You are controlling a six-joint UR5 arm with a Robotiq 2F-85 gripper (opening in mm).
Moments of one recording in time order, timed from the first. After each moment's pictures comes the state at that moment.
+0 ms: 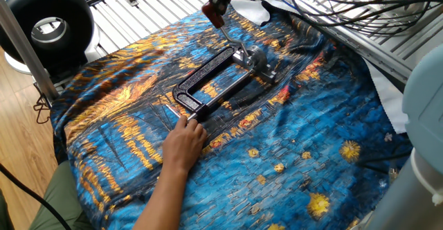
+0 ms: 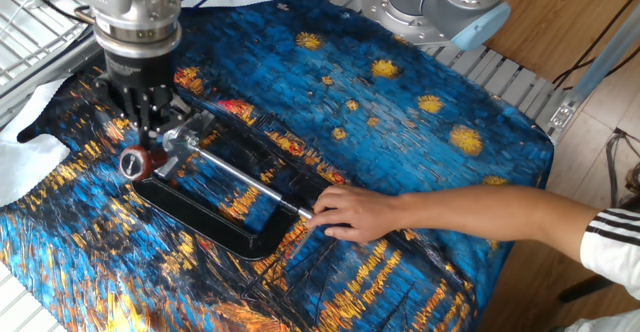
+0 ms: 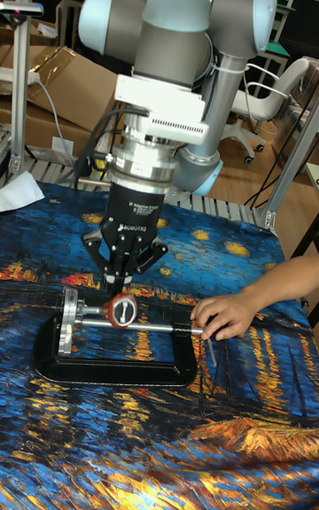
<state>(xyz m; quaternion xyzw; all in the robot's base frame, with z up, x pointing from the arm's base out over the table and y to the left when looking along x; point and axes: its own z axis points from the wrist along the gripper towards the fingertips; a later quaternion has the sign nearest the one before) 0.657 -0.051 0.189 -0.15 0.98 -0.02 0.15</state>
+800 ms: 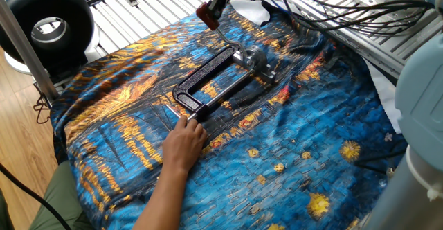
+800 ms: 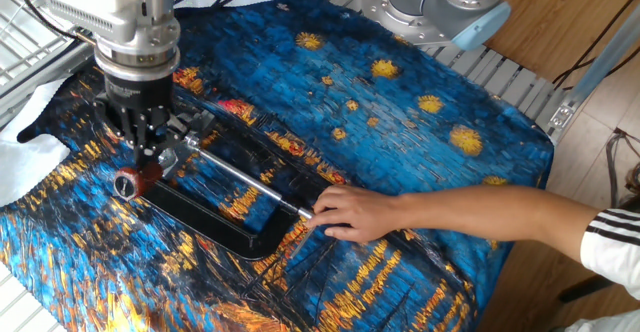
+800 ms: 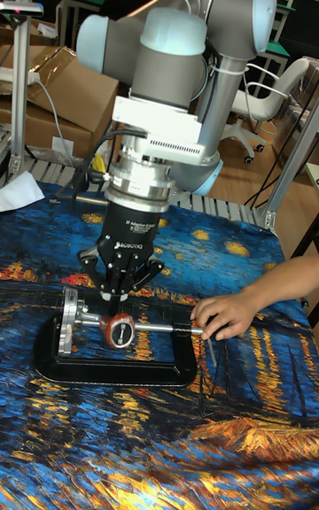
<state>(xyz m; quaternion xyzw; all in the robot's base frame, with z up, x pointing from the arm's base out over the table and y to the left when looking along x) 0.674 -0.051 0.165 -0.16 0.97 -0.03 0.17</state>
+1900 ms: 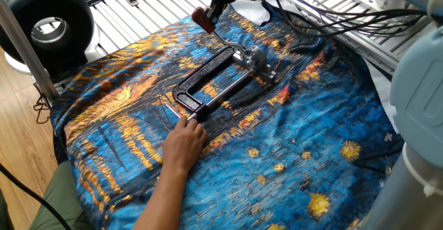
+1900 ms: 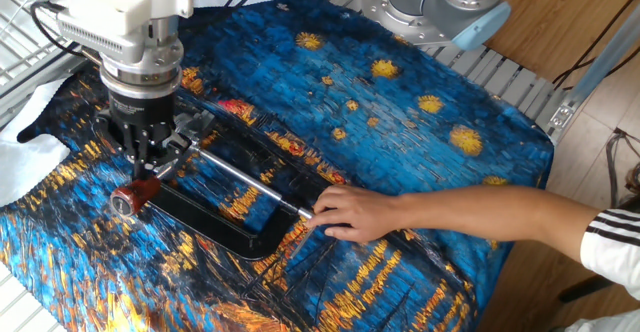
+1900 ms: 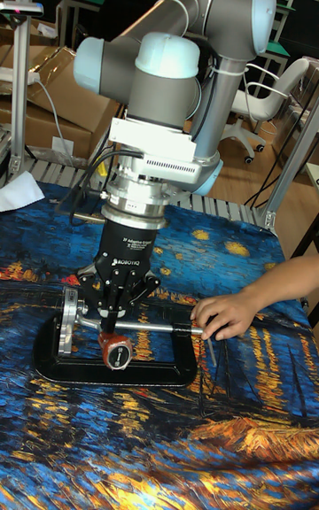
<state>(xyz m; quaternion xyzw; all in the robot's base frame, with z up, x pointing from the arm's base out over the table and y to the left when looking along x) 0.681 -0.050 0.143 -0.16 0.97 -0.03 0.18</state>
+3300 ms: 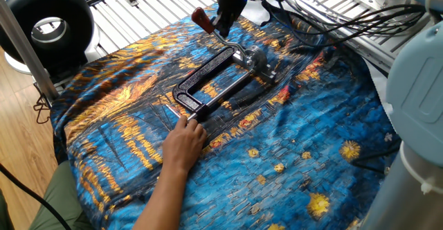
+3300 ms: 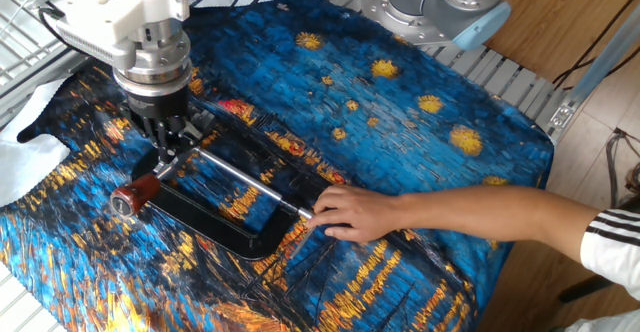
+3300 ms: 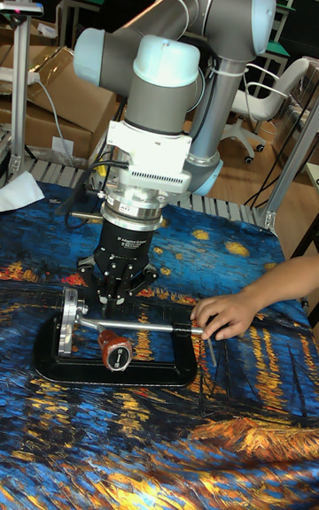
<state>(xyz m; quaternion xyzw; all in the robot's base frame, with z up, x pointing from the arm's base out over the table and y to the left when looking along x) 0.642 -0.051 0.129 -0.10 0.99 -0.01 0.11</state>
